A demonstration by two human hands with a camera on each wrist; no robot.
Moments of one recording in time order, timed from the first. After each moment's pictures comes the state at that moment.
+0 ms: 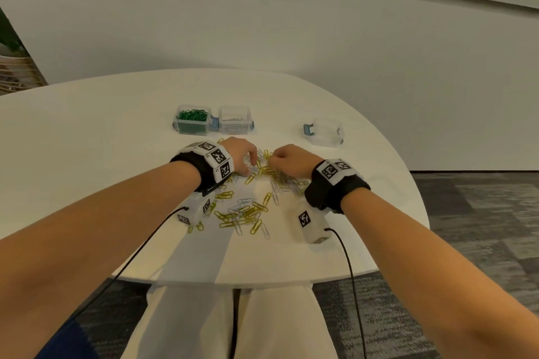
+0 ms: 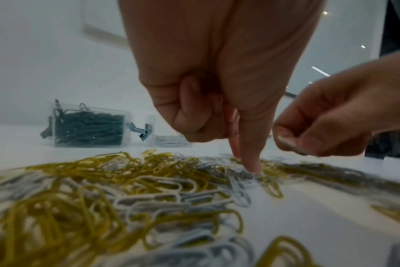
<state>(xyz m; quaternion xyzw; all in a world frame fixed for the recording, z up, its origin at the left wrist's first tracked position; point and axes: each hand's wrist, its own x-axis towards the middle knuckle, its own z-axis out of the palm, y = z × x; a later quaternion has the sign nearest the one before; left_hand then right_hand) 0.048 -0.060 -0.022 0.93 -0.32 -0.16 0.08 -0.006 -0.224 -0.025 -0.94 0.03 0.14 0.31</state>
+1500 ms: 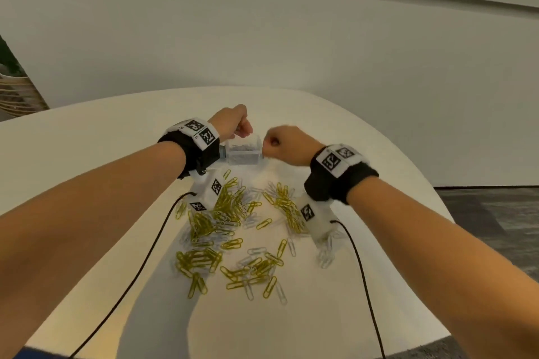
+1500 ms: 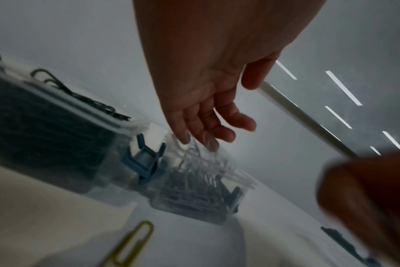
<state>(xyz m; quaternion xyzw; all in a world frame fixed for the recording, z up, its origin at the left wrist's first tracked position) 0.155 -0.062 0.019 0.80 -0.06 -0.20 0.56 0.082 -0.209 0.021 -0.98 -0.09 0.04 0.20</state>
